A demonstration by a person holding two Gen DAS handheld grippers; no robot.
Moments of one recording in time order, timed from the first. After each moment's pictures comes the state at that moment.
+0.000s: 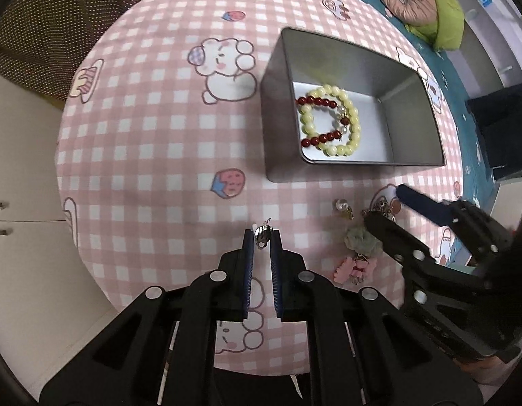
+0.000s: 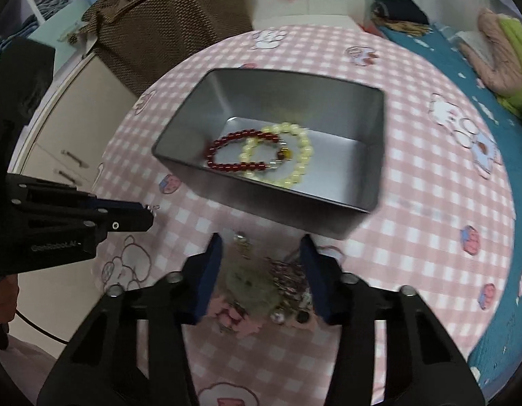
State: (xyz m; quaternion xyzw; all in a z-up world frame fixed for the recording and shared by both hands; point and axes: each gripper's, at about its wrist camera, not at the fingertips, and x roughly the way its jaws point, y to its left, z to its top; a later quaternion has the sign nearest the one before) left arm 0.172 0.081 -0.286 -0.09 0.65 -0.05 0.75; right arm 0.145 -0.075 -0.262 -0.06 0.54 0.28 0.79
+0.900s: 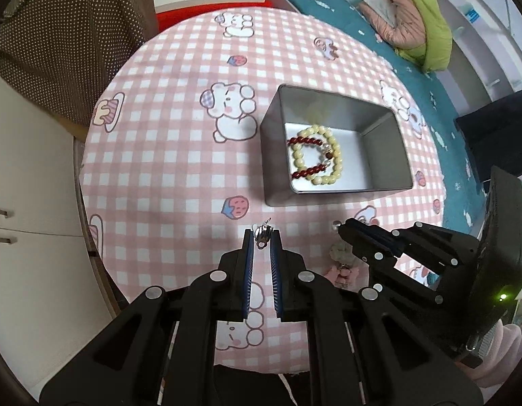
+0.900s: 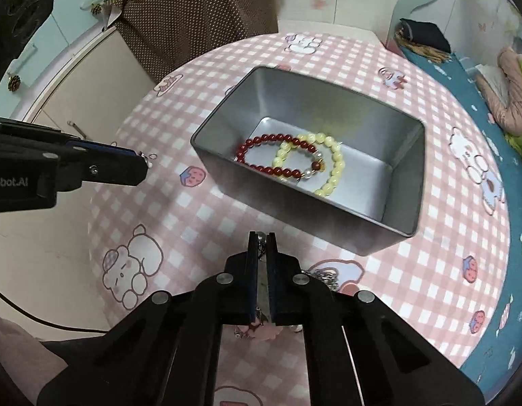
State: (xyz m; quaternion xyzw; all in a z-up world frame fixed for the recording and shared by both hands) left arm 0.161 0.103 -0.236 -0.11 0.60 -0.06 0.79; right arm 0.134 -0.050 -0.254 -0.12 0.52 0.30 0.79
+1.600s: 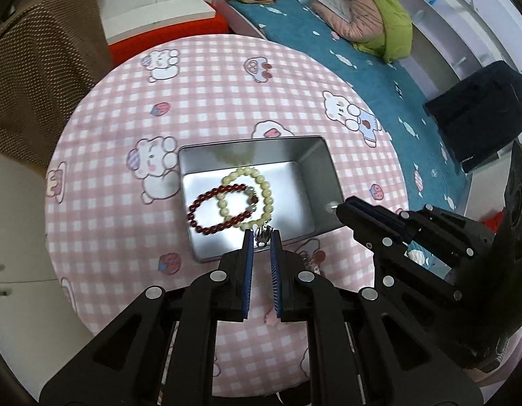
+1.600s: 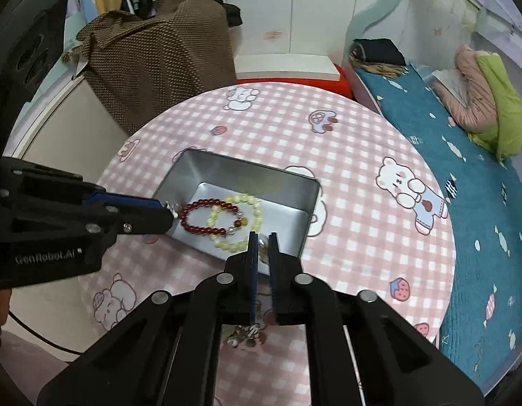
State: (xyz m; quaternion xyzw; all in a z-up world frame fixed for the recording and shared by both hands) left arm 0.204 0.041 -0.215 -0.07 0.58 -0.13 0.80; right arm 0.164 -0.096 -0.201 -0.09 0.47 0.24 0.85
